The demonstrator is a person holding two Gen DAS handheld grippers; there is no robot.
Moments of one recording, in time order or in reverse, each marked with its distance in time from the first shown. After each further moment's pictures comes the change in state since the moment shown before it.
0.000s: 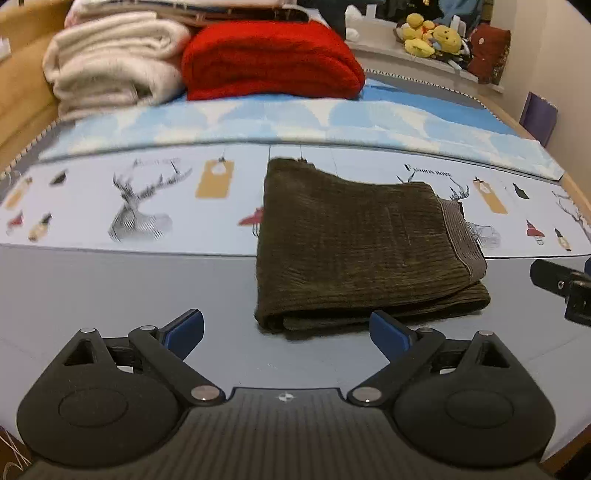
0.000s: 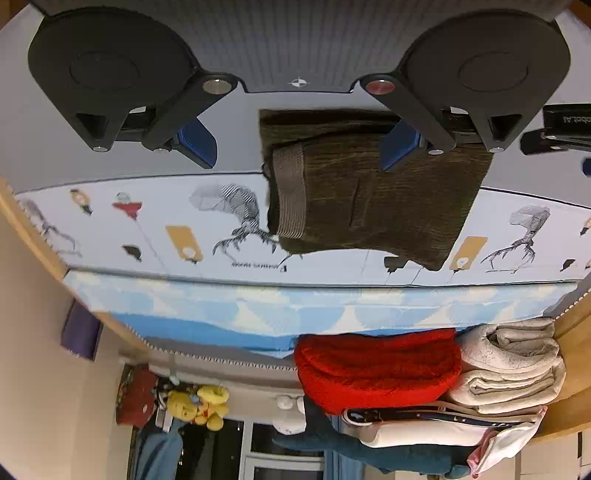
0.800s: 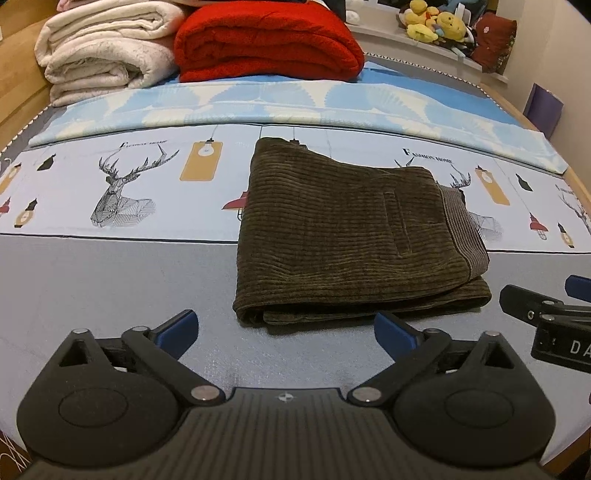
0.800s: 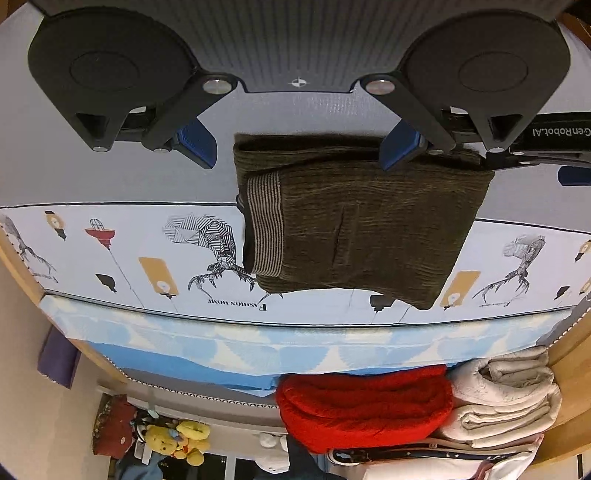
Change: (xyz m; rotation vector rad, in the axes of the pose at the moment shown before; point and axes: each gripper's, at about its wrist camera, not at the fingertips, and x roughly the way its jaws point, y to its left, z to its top) left arm 0.030 -0.015 0.003 -0.004 0.043 -0.006; right arm 0.028 0.006 -0.005 -0.036 0.116 0.046
